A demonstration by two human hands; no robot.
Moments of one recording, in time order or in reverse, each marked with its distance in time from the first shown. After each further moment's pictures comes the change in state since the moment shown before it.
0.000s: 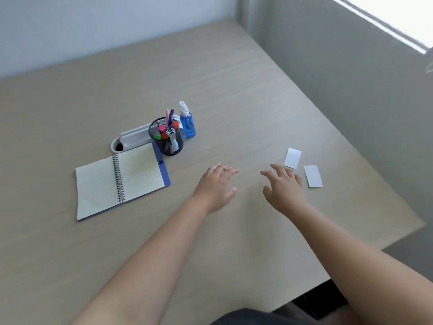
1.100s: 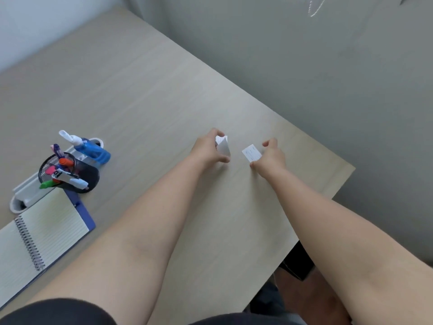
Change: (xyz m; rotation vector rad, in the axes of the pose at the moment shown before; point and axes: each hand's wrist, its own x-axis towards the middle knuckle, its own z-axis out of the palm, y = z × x) left_hand 0.172 0.137 0.053 -0.236 -0.301 -0.118; right_hand 0.026 0.149 -0.017 0.687 0.085 0.744
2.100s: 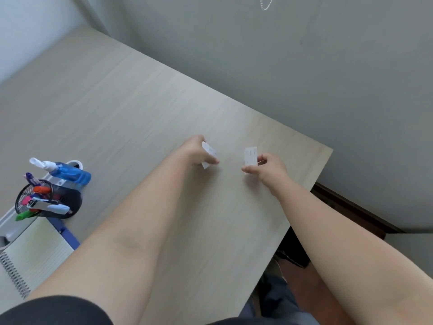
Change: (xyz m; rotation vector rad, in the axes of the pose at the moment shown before) left_hand 0.023 0.020 0.004 0.021 -0.173 -0.133; right_hand -0.028 0.050 -0.017 0.533 -0.054 0.065
